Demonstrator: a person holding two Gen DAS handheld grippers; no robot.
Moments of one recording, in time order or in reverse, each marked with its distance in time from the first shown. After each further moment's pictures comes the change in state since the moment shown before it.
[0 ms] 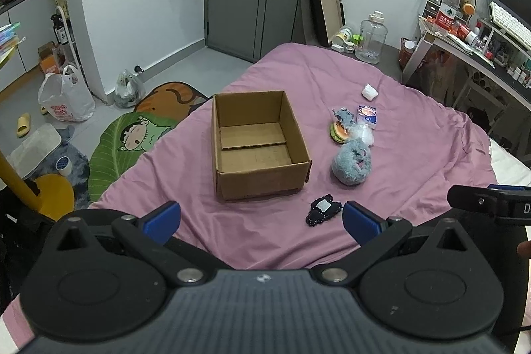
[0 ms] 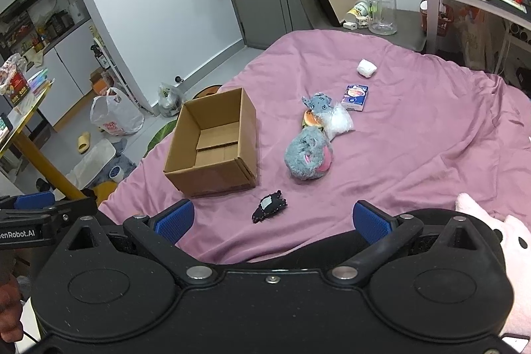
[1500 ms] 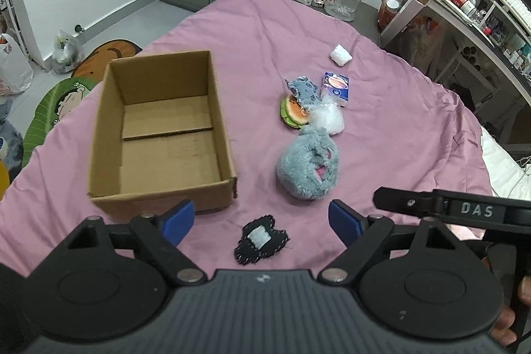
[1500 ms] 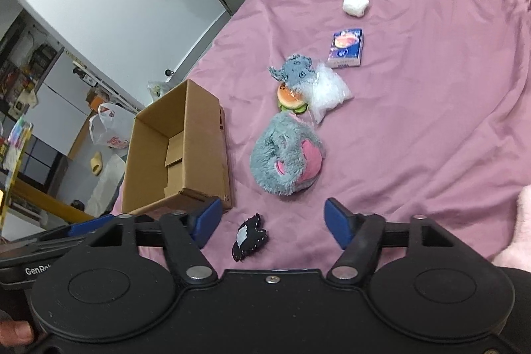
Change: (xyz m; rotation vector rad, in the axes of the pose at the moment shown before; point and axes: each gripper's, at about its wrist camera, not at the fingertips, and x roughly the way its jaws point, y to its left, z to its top) left arm 0.168 -0.076 0.046 -0.011 0.173 -0.141; right arm 0.146 -0.099 0.037 0.250 0.152 0.140
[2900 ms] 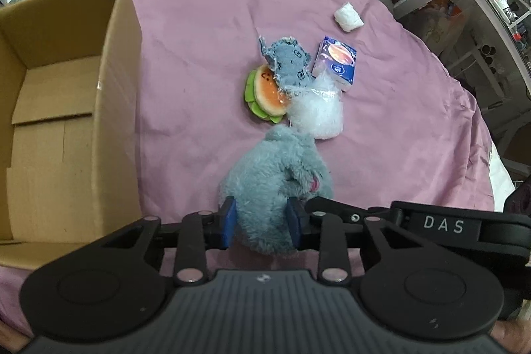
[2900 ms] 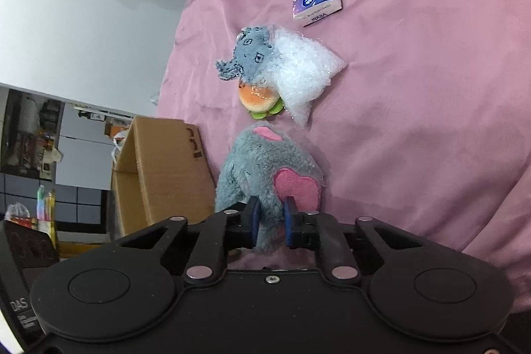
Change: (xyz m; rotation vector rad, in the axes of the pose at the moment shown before) left arm 0.142 -0.023 0.039 -0.125 0.185 -0.095; right arm 0.105 -0.065 0.043 0.314 0.156 0.169
